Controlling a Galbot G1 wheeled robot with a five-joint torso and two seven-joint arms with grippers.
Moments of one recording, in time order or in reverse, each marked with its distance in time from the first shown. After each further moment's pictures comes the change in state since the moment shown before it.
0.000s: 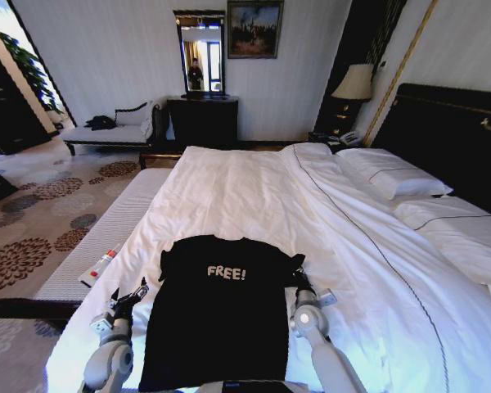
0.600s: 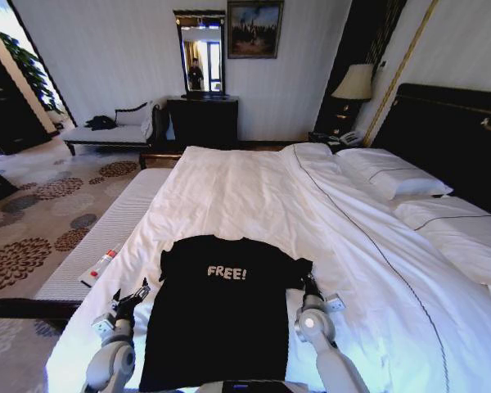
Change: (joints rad) left arm 0.007 -0.011 0.002 -0.011 0.006 0.001 -0.001; right arm -0.034 0.000 0.022 0.037 -0.043 0.005 0.109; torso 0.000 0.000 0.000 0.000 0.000
